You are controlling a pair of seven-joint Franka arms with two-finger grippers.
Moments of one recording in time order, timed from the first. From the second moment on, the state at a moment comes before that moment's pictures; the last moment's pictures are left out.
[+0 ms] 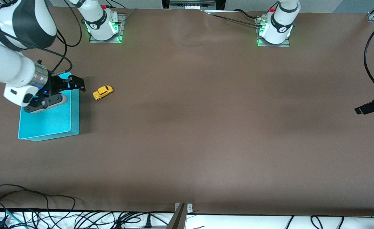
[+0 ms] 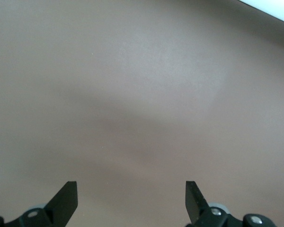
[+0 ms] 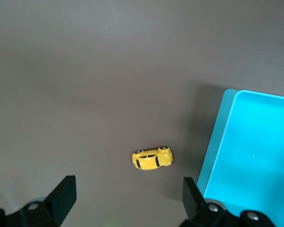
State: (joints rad) left arm 0.42 0.36 -0.38 -1.20 0.11 1.45 -0.33; right arm -0.06 0.12 0.19 -1.77 0.07 1.72 -0.30
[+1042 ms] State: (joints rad) left arm 0.12 0.37 -0.05 -1.22 0.02 1.45 -0.29; right arm -0.37 0.01 0.51 -2.33 0.07 2.27 -1.21
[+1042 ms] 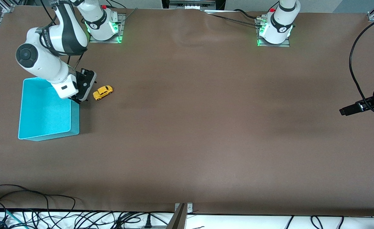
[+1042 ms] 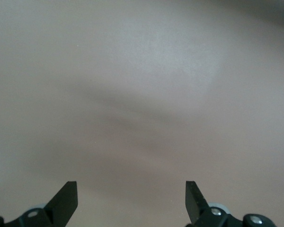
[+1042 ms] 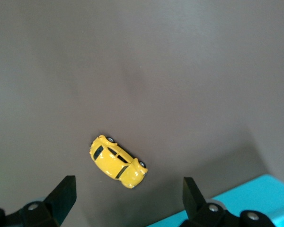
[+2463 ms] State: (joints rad) left arm 0.07 0.36 0.03 -1.21 0.01 1.45 -0.21; right arm -0.49 0.16 0.57 -2.63 0.07 2.74 -1.90
